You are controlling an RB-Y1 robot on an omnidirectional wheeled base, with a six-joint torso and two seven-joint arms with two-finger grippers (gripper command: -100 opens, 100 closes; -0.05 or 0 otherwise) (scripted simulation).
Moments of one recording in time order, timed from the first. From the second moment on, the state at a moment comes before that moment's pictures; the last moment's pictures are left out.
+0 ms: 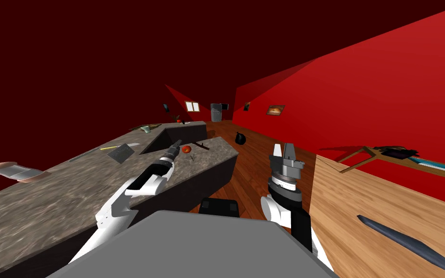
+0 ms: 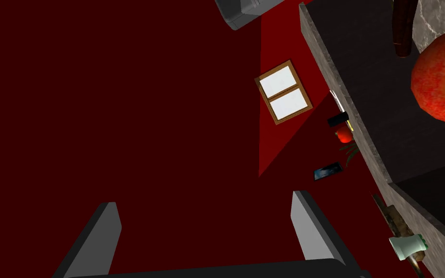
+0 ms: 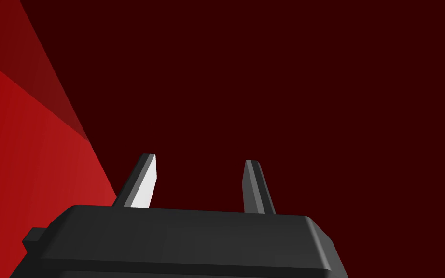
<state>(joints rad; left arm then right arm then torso) 0.36 0.38 0.19 -2.21 0.13 0.18 -0.20 0.54 -0.04 0.03 -2.37 -0.06 -0.62 0.15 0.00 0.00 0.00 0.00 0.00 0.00</state>
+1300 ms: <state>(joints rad) 0.23 0.50 0.21 -2.14 0.14 0.54 -0.25 0.54 -0.04 0.03 -2.37 -0.06 -0.62 0.15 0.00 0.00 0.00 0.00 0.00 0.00</state>
